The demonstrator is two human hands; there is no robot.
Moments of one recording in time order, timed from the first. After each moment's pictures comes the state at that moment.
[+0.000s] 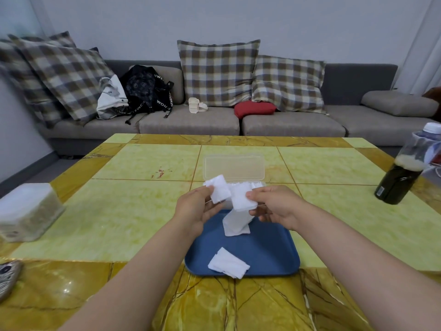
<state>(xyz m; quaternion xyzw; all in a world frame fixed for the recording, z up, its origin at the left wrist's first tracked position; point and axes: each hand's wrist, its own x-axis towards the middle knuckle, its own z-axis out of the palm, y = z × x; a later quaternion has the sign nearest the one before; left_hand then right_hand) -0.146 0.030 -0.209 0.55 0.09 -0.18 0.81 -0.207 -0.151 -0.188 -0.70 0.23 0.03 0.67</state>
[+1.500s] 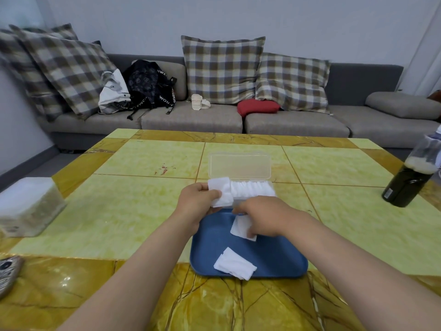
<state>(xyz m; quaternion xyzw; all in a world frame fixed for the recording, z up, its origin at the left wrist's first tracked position) -0.141 0.043 -0.206 0.69 0.00 -0.14 0.71 -0.188 -0.131 -0.207 -0.99 -0.07 0.10 -0.01</state>
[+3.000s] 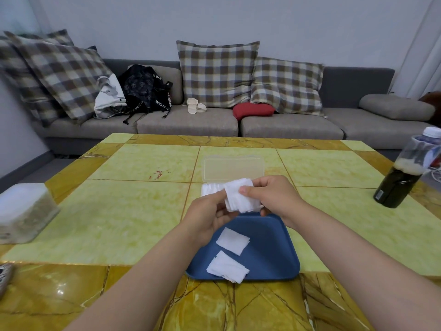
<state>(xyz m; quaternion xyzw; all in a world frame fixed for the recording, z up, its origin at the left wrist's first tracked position) -0.163 0.017 -0.205 0.53 -0.01 -0.27 0.80 -0.206 -0.144 -0.176 -0.79 0.15 -0.08 0.59</state>
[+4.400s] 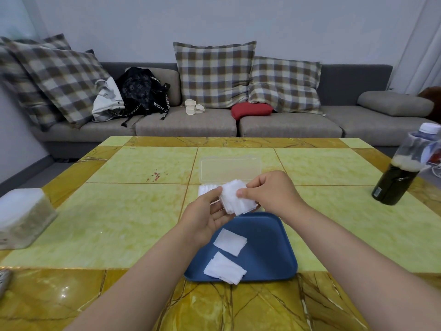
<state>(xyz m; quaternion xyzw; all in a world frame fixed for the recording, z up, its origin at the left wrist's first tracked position) -0.162 0.015 -0.203 0.50 0.06 -0.29 0.81 -0.204 -0.147 -0.170 -0.86 0.16 -0.14 0.46</state>
